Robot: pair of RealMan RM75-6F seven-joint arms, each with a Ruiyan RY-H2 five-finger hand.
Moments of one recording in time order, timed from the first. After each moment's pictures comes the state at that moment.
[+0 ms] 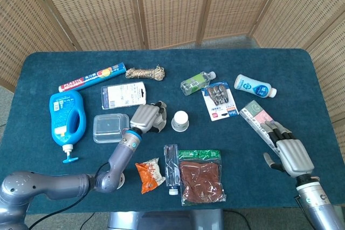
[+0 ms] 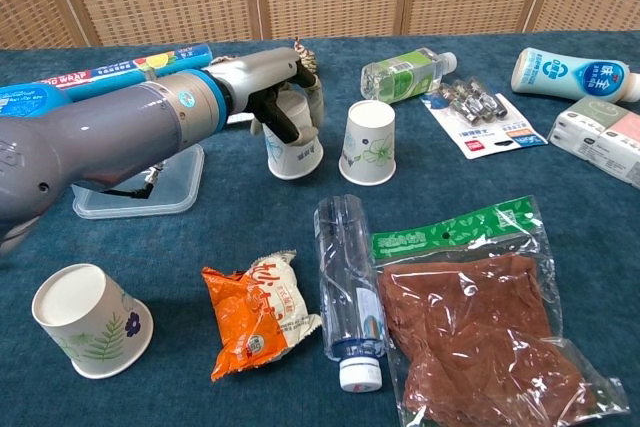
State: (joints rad) left arm -1.01 -1.81 -0.27 -1.34 0.75 0.95 0.41; right arm 0.27 -1.02 0.03 -1.84 -1.44 1.25 -0.06
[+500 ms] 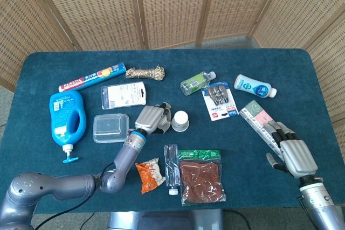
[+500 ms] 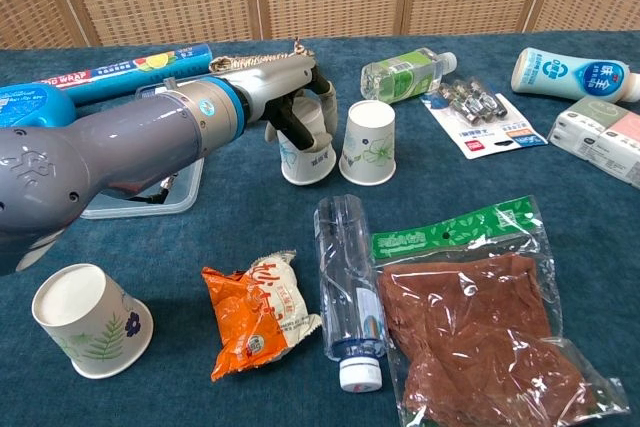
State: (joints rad) left arm -1.02 -1.86 -0.29 -1.29 0.76 0.93 0.42; right arm 0.26 -1.01 0.03 -1.83 -1.45 1.25 -0.02
